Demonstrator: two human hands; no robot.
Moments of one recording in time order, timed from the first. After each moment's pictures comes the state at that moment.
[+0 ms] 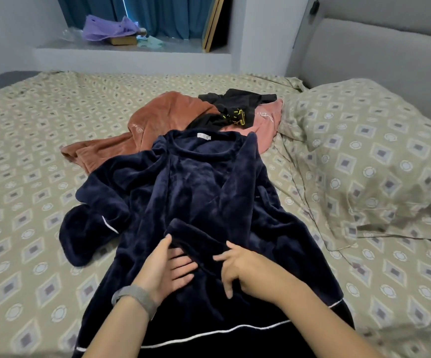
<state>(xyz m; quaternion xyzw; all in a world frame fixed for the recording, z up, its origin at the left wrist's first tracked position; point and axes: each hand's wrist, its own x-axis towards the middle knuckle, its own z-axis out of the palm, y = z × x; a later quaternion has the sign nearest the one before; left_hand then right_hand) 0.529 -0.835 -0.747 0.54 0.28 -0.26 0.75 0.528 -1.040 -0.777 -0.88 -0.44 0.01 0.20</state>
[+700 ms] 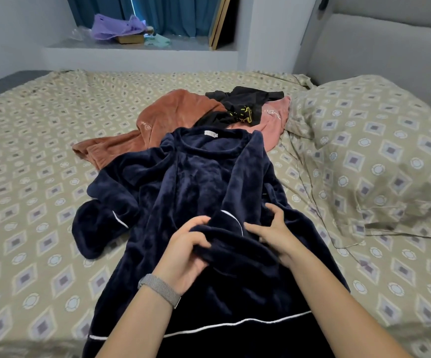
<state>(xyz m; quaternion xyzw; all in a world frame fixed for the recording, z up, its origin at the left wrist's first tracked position) 0.520 -0.855 -0.716 0.48 0.14 -0.20 0.84 0.549 -1.055 -0.748 -0.69 0.22 0.13 0.68</state>
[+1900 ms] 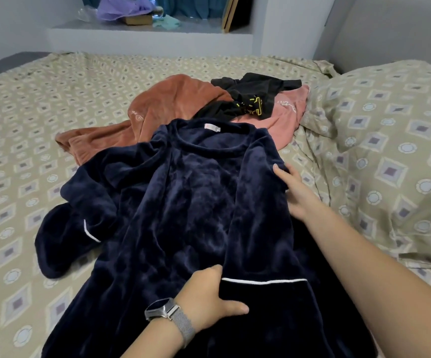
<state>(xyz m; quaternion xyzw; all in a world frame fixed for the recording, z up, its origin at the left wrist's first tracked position) 0.550 -0.899 -0.779 0.90 -0.08 -0.26 0.34 0.712 -1.128 -0.773 -0.52 0.17 0.07 0.83</state>
